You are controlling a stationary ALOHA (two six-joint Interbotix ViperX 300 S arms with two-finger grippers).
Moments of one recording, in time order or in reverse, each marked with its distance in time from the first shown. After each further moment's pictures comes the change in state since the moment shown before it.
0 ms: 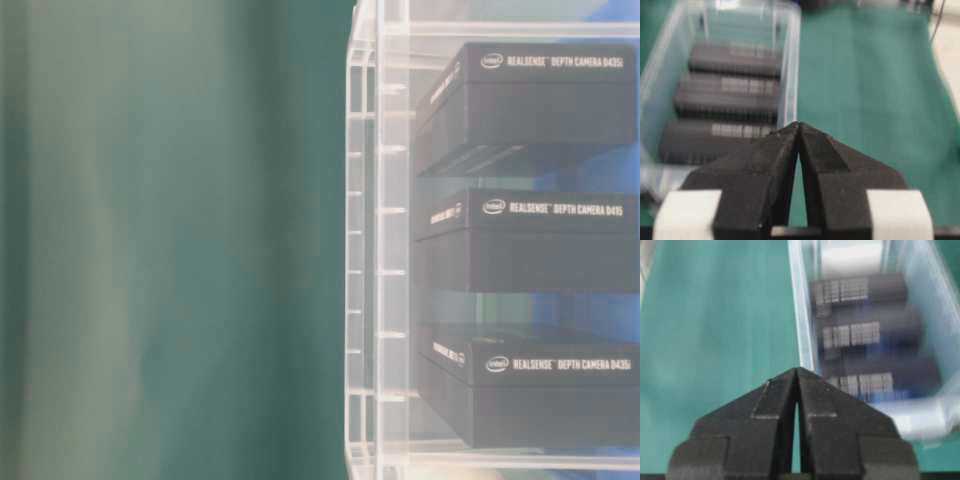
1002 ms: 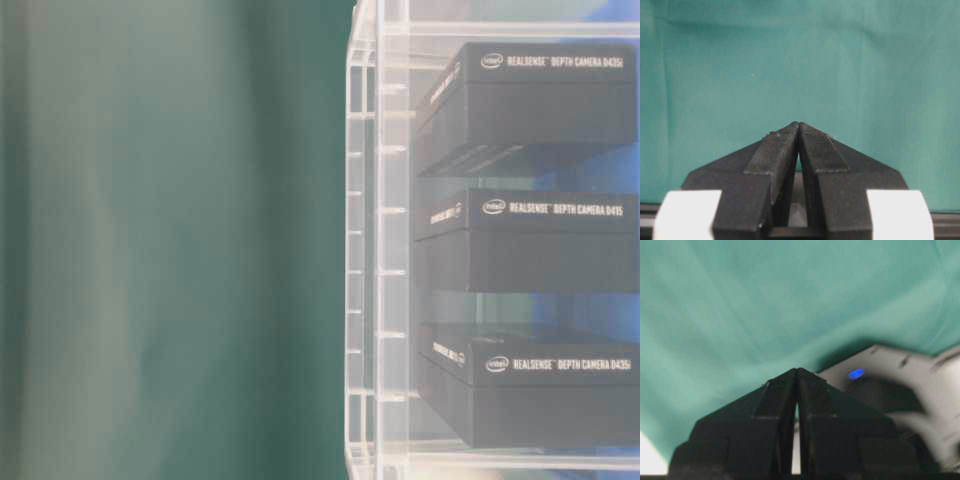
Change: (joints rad) left arm -0.071 0.094 -0.092 0.000 0.621 -0.002; right arm 0.000 0.195 -0.127 -0.017 0.755 0.529
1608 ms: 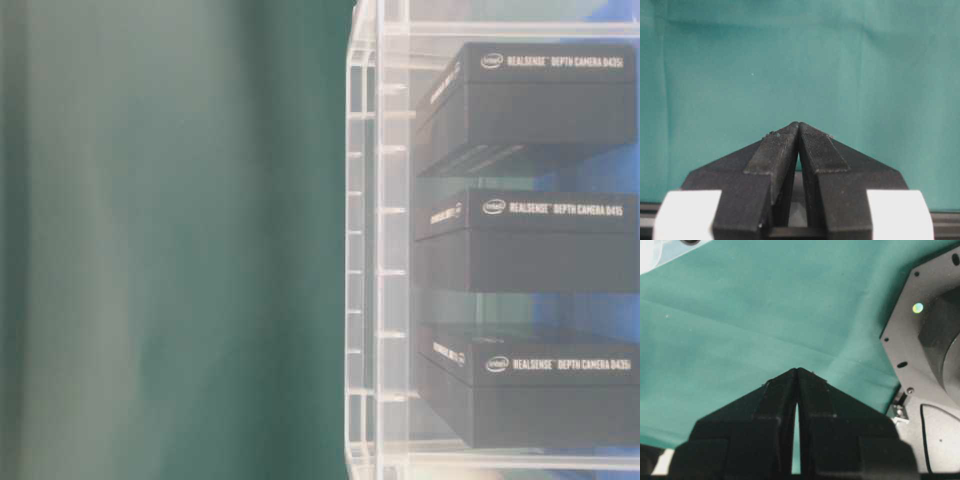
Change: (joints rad) left arm 0.000 0.002 0.000 -0.002 0.005 0.000; right arm 0.000 0.028 -0.002 -0.012 0.006 0.655
